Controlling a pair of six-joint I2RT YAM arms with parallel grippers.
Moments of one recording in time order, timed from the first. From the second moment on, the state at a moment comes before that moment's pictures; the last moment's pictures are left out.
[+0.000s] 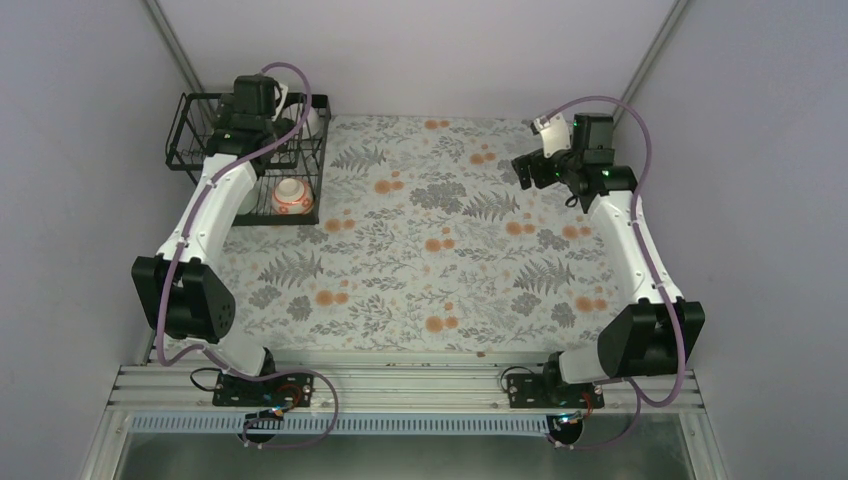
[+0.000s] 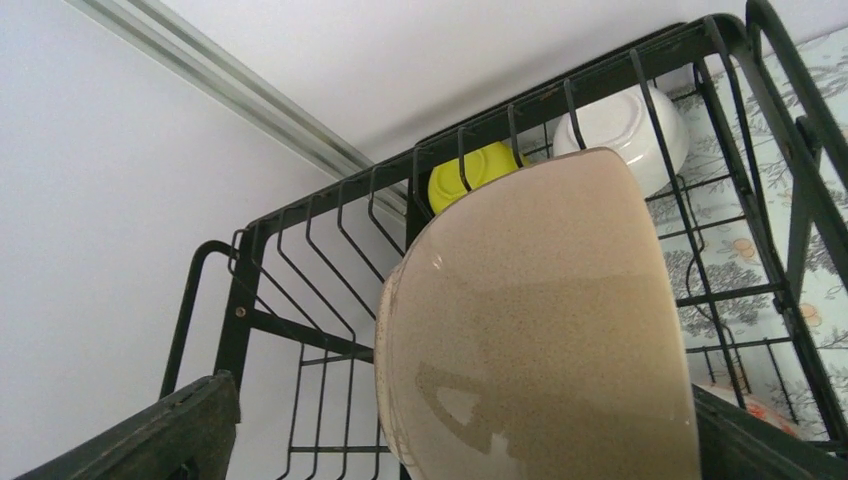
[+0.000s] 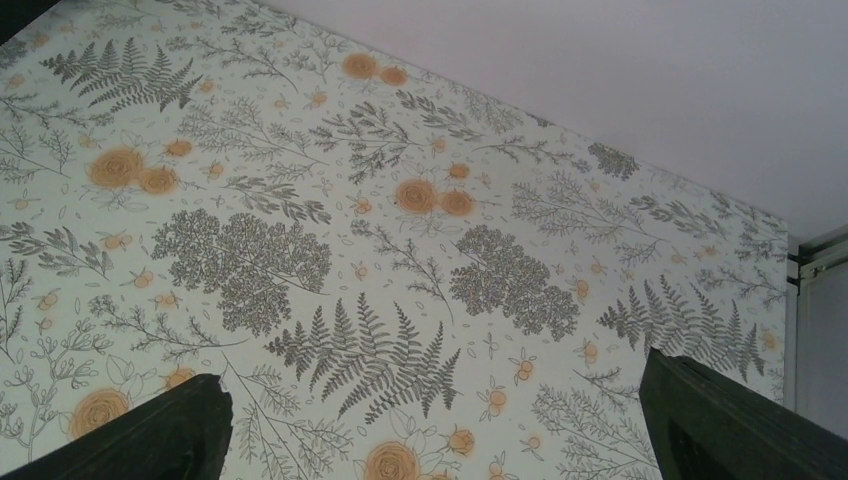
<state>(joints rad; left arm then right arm) -0.12 1.61 1.59 -0.55 -0.49 0.38 0.07 1.42 1.38 -0.60 -0.20 -0.32</state>
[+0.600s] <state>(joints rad) -0.12 1.61 1.59 -0.58 -0.41 0.35 0.07 1.40 1.34 -0.59 -0.22 -0.33</state>
